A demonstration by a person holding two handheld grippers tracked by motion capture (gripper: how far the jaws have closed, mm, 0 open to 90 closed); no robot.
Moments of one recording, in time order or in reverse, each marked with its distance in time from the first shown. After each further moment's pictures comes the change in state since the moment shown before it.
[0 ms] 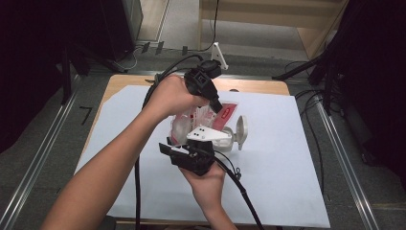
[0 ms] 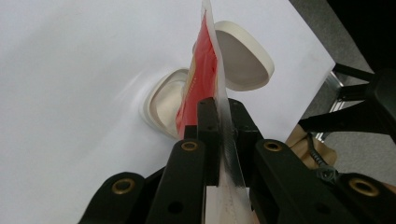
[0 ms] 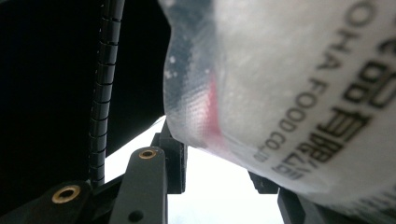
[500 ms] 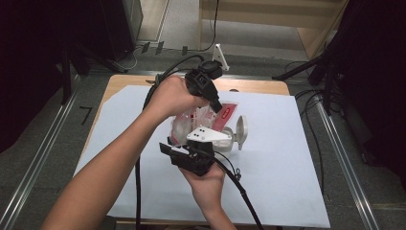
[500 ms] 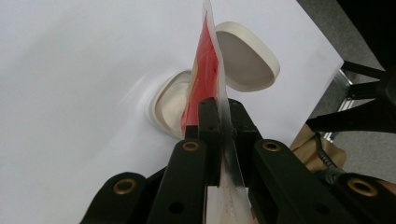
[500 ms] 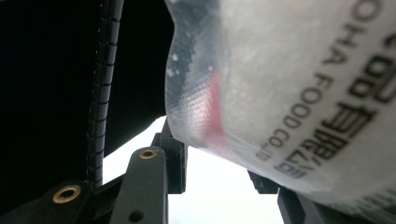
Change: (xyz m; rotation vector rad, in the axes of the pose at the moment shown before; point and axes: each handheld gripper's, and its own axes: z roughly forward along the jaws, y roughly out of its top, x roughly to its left) left arm -0.001 0.003 0.001 0.007 0.018 0.006; right arm 0.001 -0.001 0.000 -0.012 -0.018 -0.002
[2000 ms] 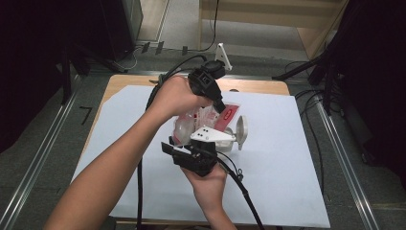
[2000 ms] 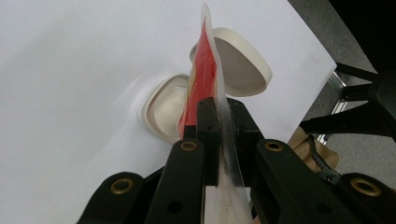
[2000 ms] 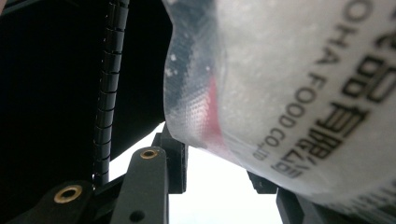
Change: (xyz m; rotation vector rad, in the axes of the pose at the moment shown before) left arm -0.003 0.003 0.003 -0.013 -0.020 -0.015; right arm -0.002 0.000 -0.006 -0.016 0.011 0.018
